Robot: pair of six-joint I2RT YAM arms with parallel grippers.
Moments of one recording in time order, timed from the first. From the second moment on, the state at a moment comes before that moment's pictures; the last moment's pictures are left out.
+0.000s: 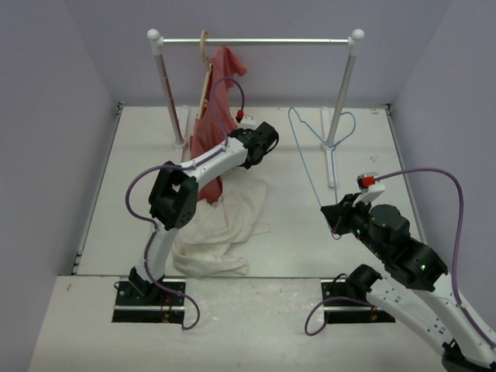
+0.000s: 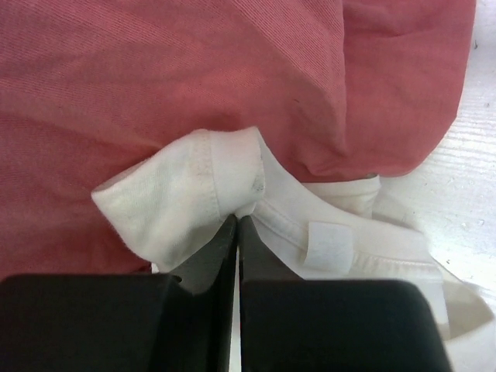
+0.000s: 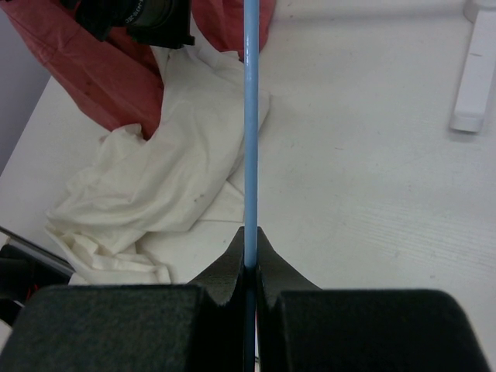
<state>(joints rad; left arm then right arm) -0.71 2.21 1.92 -0.98 -0.84 -0.60 0.71 0.44 0.79 -0.71 0.21 0.48</state>
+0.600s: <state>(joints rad) -0.72 1.79 1.74 -0.77 -0.41 -0.41 0.71 0.54 0.76 -0.67 -0.21 0.41</state>
